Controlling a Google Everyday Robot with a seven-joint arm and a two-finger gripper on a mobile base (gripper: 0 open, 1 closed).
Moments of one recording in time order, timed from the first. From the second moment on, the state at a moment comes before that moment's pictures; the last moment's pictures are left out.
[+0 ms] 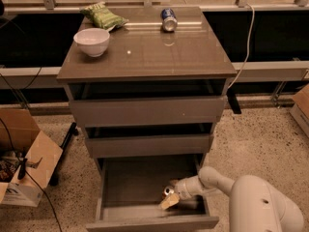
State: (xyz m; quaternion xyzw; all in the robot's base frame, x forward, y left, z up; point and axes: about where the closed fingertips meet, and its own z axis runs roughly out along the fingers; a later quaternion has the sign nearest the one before) arm 0.557 -0.072 0.187 -0.40 0.80 0.38 0.22
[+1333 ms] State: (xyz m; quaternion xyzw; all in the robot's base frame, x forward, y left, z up) arm 0.560 -0.074 0.194 -0.37 0.81 0.41 0.22
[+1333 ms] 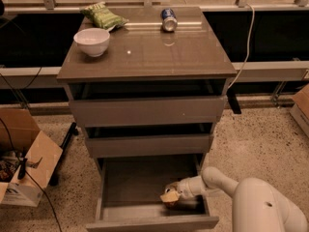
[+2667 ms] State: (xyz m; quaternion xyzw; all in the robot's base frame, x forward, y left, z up) arm 0.518 -0.168 0.478 -0.39 0.79 0.38 0.29
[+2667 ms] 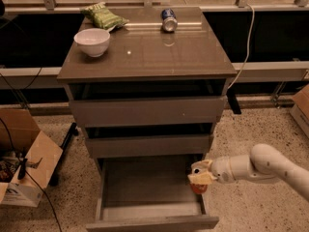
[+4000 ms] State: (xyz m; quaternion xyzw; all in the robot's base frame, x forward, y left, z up) arm 0.558 -0.169 0.839 -0.52 0.73 0.17 0.40
